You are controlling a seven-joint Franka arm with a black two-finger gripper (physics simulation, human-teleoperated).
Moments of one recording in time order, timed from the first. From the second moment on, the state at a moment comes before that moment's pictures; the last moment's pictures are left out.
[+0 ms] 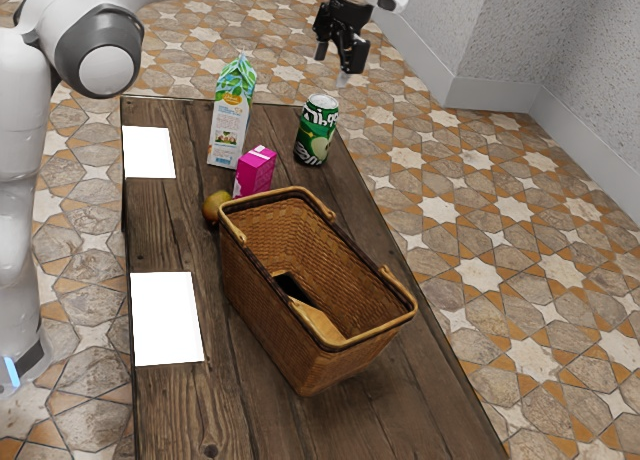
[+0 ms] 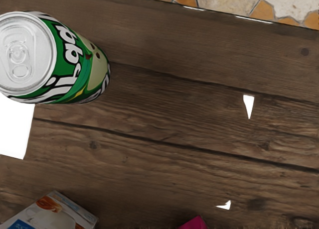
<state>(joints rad) 0.03 0.17 0.29 -1.21 0.05 1.36 0.11</state>
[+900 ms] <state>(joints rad) -0.60 -0.09 0.27 -1.86 -0.04 1.53 -0.12</state>
